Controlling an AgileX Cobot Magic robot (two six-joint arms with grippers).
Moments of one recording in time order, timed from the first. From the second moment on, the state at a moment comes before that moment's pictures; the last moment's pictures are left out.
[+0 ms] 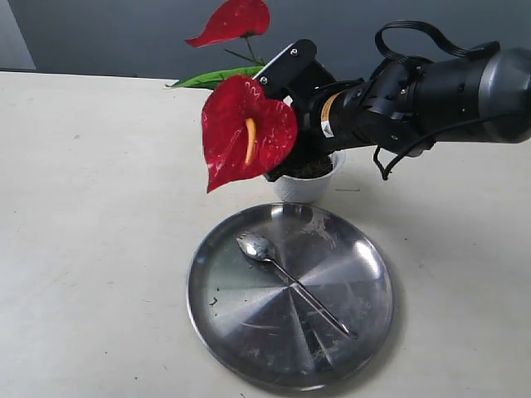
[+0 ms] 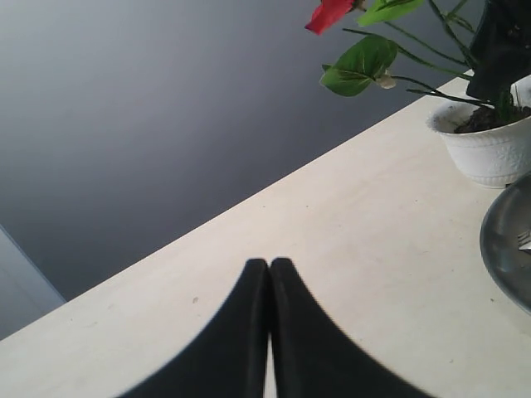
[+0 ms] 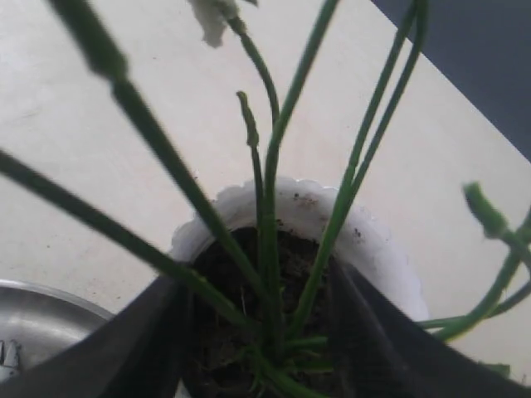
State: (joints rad) left arm -0.38 0.00 0.00 0.42 0.15 -0.01; right arm 0.59 1.83 -1.13 -0.55 0.17 0.20
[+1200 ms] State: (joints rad) left arm -0.38 0.00 0.00 0.42 0.15 -0.01; right arm 0.59 1.69 -1.13 -0.46 0.32 0.20
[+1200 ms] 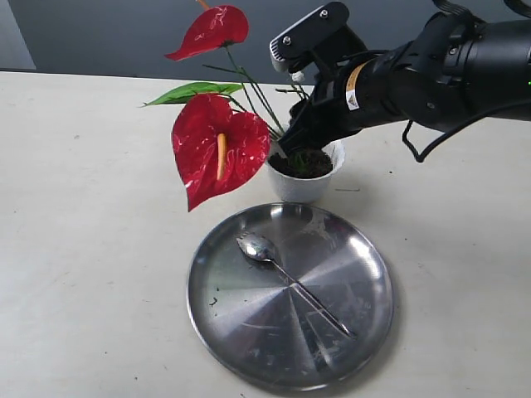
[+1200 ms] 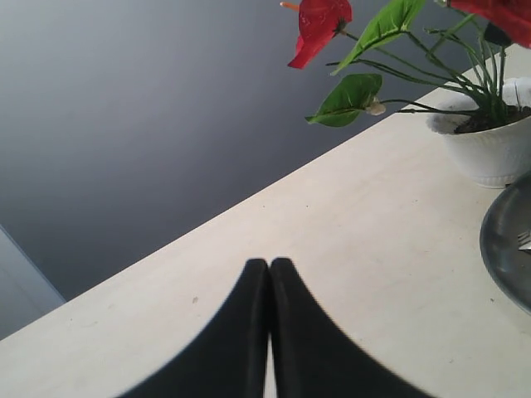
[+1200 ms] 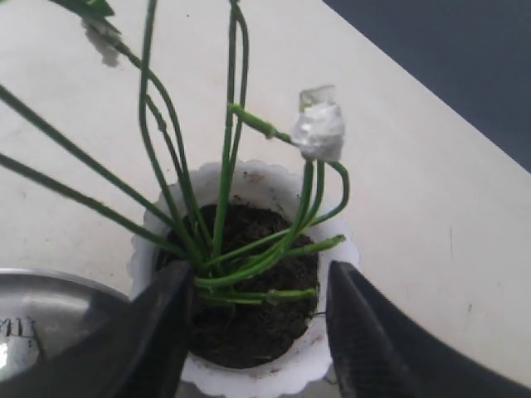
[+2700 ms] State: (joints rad) left arm -0.38 0.00 0.00 0.42 0.15 -0.01; right arm 0.59 0.55 -0.65 -0.53 0.87 0.69
